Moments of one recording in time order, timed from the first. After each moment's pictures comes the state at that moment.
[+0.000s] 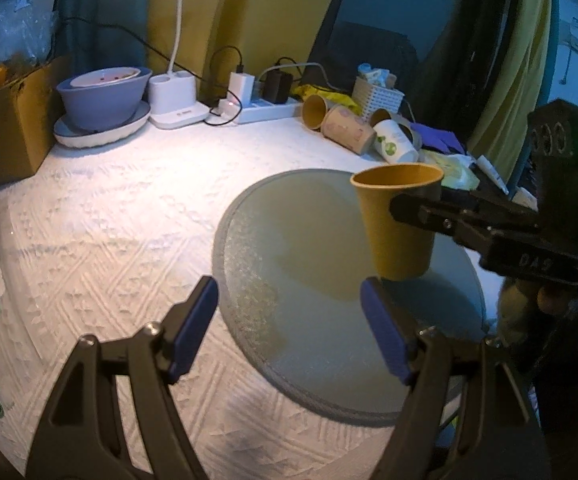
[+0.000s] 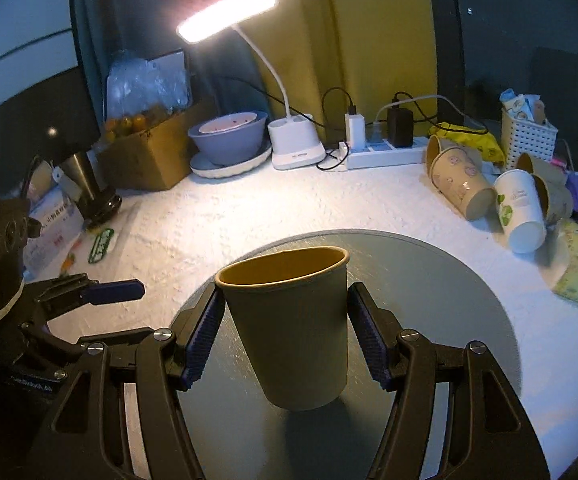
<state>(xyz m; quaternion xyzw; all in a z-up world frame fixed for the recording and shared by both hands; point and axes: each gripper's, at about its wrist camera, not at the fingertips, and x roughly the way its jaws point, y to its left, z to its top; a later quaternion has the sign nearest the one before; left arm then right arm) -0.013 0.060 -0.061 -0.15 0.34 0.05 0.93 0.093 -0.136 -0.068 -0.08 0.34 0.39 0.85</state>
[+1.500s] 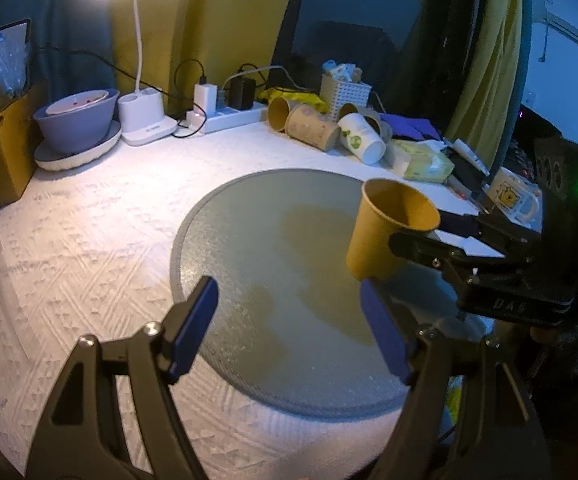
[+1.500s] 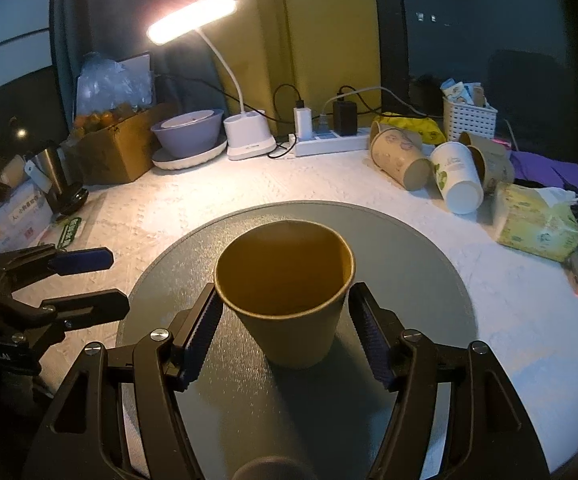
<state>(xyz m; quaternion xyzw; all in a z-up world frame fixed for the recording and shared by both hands) -0.014 0.019 -0.051 -0.11 0.33 0.02 0.94 0.056 -0.183 -0.081 -0.09 0.33 0.31 0.89</state>
